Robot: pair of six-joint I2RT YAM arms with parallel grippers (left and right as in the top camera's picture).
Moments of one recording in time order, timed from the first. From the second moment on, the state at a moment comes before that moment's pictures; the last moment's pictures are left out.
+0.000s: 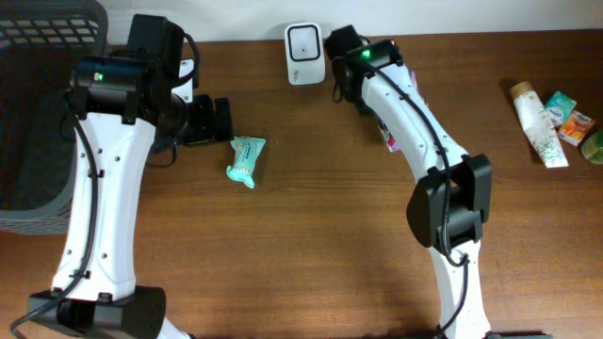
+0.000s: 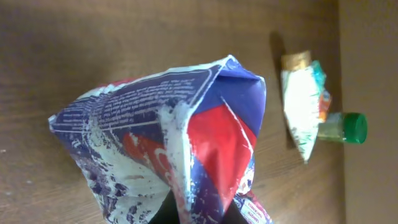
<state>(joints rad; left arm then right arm) -0.16 1.76 2.08 -1.58 0.07 -0.26 0.37 2.32 2.22 -1.34 0.72 0.34</state>
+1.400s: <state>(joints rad) -0.16 1.76 2.08 -1.58 0.07 -0.26 0.14 2.02 2.47 -1.30 -0.48 0.24</state>
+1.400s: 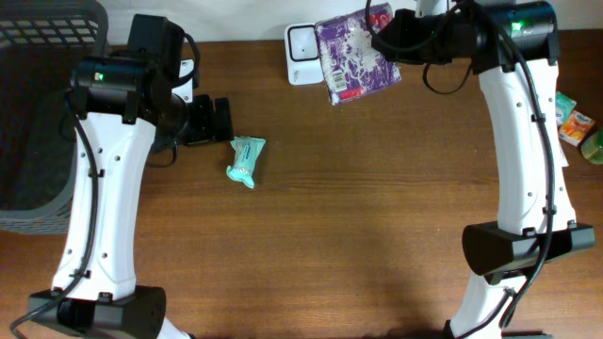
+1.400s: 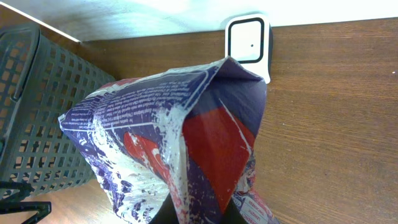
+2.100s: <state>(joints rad) -0.16 1.76 2.08 -1.58 0.07 -0.26 0.39 2.24 1.93 -1.17 0.56 0.39</state>
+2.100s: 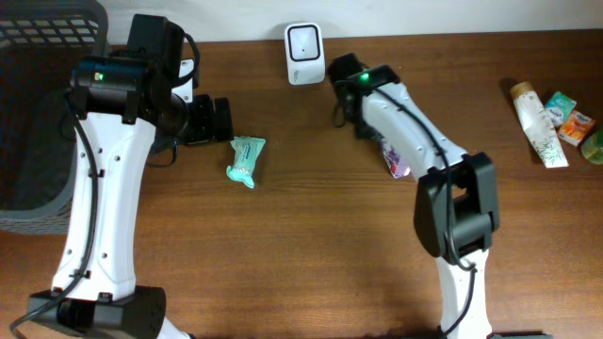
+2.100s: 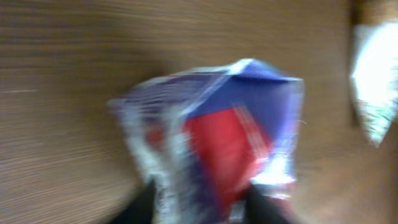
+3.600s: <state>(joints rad) -0.16 1.76 2.08 -1.58 0.07 -0.26 0.28 2.35 2.10 -0.21 -0.39 0.49</state>
